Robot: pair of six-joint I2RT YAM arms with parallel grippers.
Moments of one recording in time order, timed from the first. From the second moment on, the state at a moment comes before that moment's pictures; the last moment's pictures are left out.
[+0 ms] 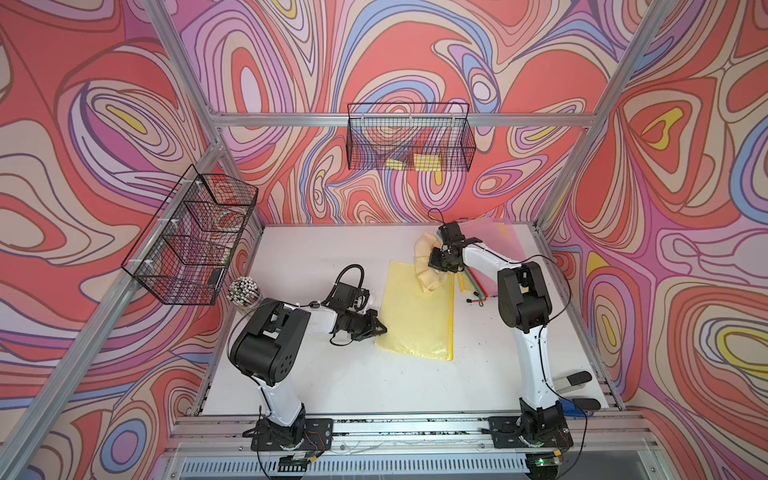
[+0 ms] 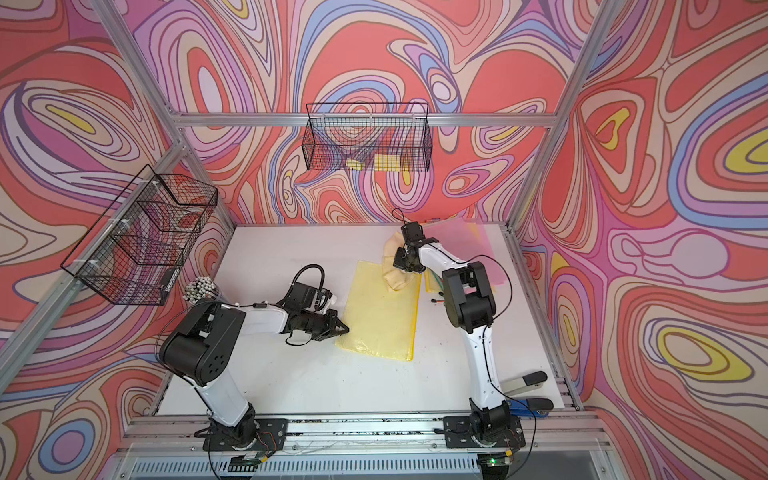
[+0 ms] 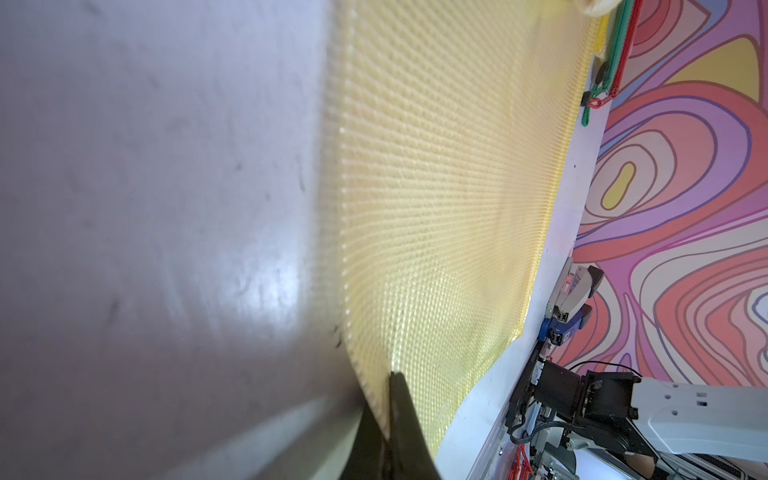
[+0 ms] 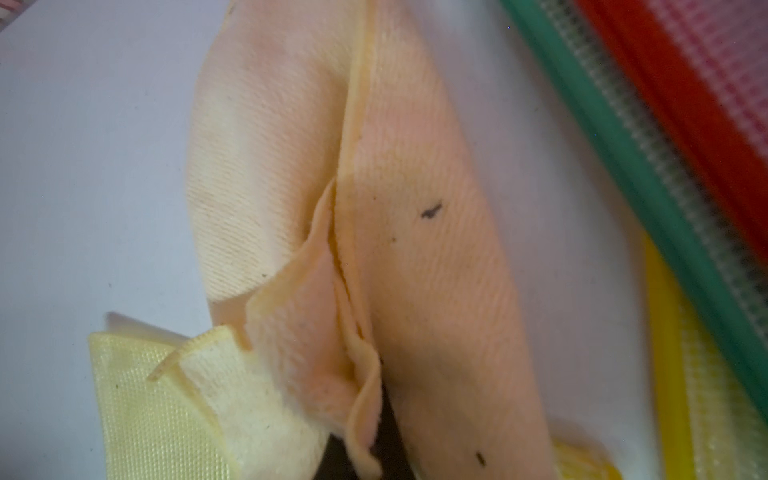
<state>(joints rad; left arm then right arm) -0.37 1.77 0.74 -0.02 0.72 -0.64 0.30 2.30 1.80 -0.54 -0.10 0.53</state>
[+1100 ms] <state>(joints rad) -0.28 1.73 0.73 -0.07 0.68 -0.63 0.28 2.03 1.36 -0.40 -0.12 0.55</state>
